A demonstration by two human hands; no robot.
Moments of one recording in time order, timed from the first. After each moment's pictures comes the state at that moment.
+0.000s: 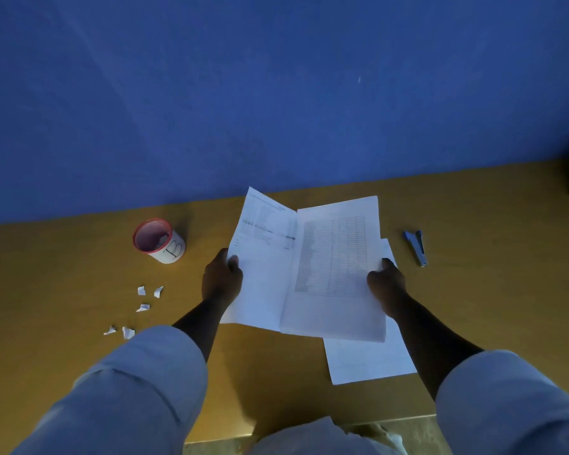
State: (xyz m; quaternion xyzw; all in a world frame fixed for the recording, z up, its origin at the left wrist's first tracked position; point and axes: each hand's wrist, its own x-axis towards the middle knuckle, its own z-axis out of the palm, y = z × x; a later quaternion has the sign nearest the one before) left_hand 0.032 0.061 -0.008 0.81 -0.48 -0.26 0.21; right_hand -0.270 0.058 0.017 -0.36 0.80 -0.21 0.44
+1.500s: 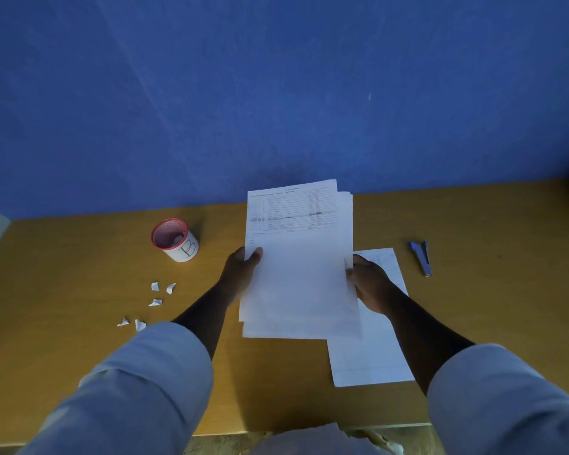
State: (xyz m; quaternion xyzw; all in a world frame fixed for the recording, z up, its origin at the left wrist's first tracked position) left_hand 0.028 0.060 0.020 0.69 -0.37 -0.52 0.33; right_hand -0.238 0.054 0.038 -0.35 0.63 -0.23 0.65
